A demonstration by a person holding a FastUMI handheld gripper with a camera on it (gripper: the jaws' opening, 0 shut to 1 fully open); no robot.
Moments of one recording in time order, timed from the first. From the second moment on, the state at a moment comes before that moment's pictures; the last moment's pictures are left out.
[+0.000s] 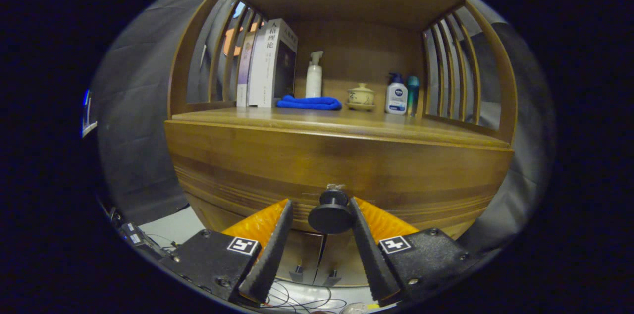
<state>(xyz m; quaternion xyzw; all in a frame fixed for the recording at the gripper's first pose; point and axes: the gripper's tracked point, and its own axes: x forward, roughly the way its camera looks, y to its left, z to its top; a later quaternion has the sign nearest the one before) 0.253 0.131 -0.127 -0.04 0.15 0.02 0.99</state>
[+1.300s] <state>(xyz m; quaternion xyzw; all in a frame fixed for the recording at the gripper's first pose) 0.171 0.127 -0.124 -0.04 0.13 0.02 0.99</state>
